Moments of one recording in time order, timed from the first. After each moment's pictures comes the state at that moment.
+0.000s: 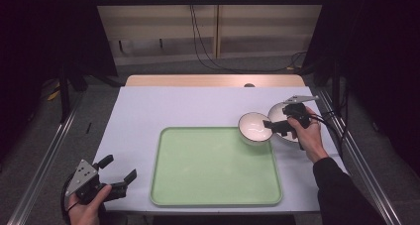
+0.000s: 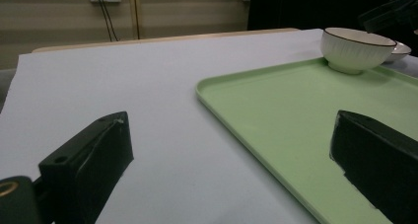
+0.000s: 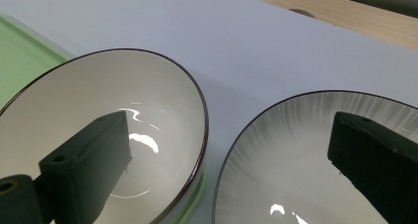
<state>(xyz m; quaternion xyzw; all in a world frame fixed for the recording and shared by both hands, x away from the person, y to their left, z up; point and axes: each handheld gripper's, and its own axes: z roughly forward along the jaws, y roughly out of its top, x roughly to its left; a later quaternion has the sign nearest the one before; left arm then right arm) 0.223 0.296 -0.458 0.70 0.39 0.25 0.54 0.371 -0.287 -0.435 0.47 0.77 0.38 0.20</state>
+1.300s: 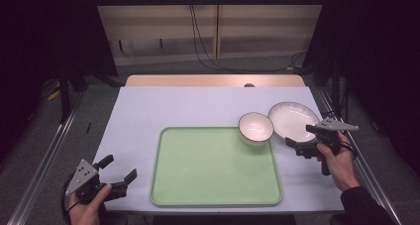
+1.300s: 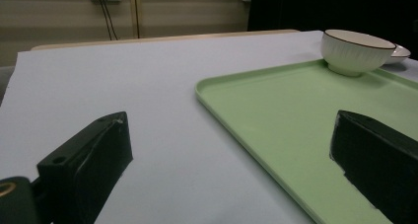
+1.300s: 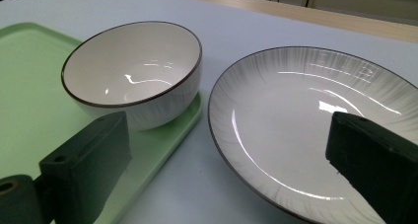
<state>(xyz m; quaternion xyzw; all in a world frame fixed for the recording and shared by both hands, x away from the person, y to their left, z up) 0.223 0.295 -0.458 0.70 0.39 0.24 0.54 0.280 -0.334 -0.436 0.48 0.73 0.44 0.24</state>
